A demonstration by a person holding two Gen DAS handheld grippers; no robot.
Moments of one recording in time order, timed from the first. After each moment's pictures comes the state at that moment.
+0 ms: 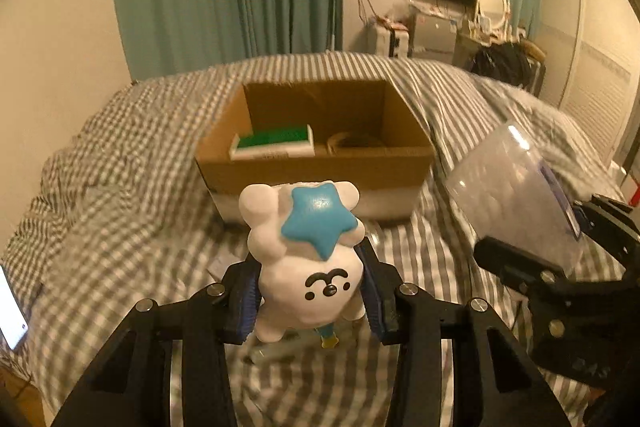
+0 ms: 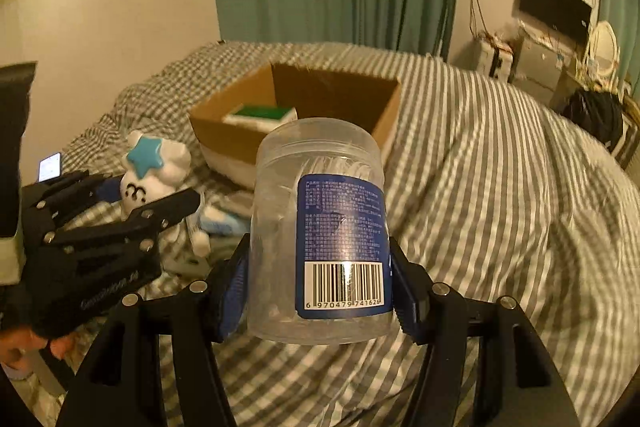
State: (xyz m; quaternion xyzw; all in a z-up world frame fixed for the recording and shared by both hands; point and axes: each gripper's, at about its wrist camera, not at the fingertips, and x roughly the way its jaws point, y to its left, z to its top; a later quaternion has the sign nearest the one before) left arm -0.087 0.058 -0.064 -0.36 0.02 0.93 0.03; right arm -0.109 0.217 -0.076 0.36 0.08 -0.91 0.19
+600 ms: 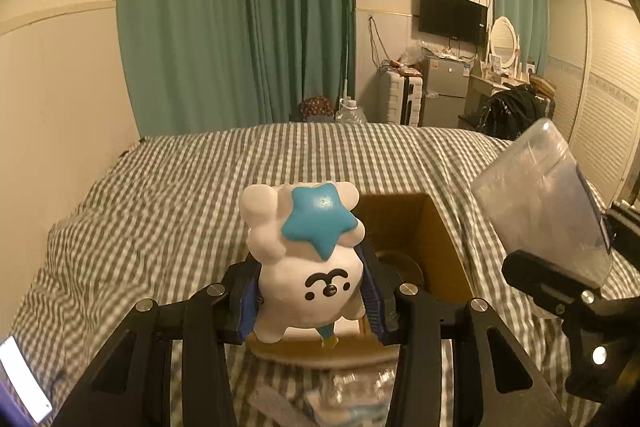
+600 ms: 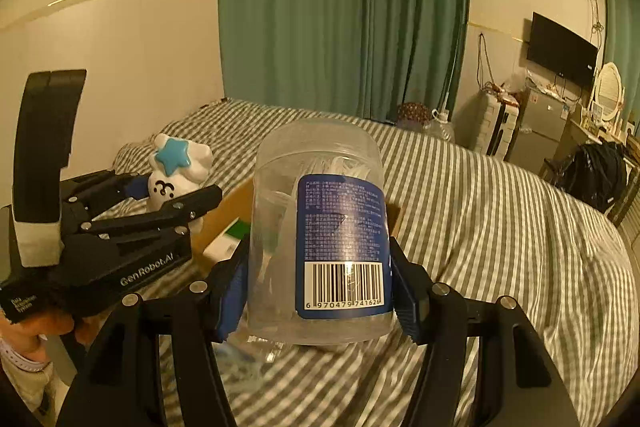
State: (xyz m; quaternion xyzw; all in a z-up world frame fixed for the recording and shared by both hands) left arm -0.189 0.026 0.002 -0.29 0.02 0.96 0.01; right arm -0.195 0.180 0.009 0.29 0.08 -0.93 0.21
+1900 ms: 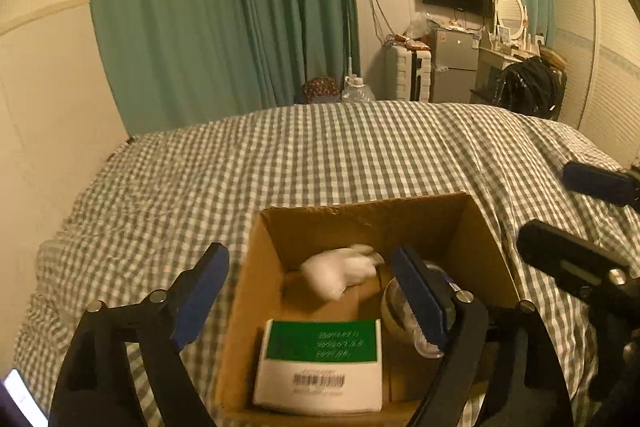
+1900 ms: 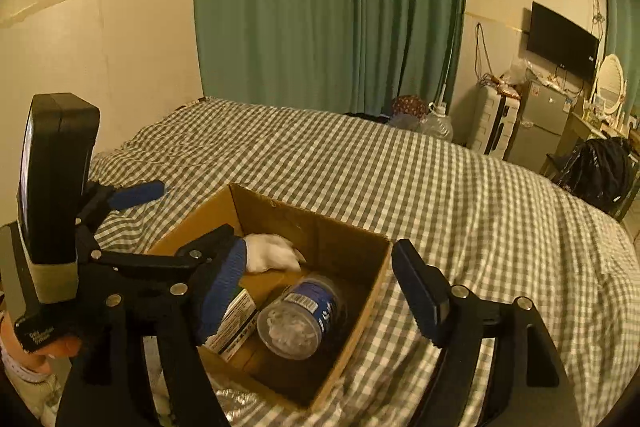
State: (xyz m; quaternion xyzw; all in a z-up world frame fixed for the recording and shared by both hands) left arm -0.253 0.040 -0.026 -0.33 0.06 0.94 -0.01; right arm -0.267 0.178 -0.005 0.30 0.07 -0.93 0.20
